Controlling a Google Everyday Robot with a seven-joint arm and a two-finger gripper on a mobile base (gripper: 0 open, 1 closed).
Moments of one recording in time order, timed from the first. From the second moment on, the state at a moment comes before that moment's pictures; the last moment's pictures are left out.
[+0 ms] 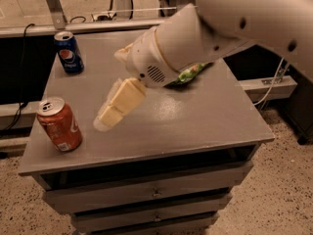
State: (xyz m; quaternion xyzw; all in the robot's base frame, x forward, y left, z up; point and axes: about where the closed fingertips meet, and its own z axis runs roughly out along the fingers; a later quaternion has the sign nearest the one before) arm 0.465 0.077 0.957 -0.61 0.66 0.26 0.36
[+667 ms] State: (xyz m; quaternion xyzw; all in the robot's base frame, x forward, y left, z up) arm 0.472 0.155 0.912 -0.58 0.63 0.34 0.39
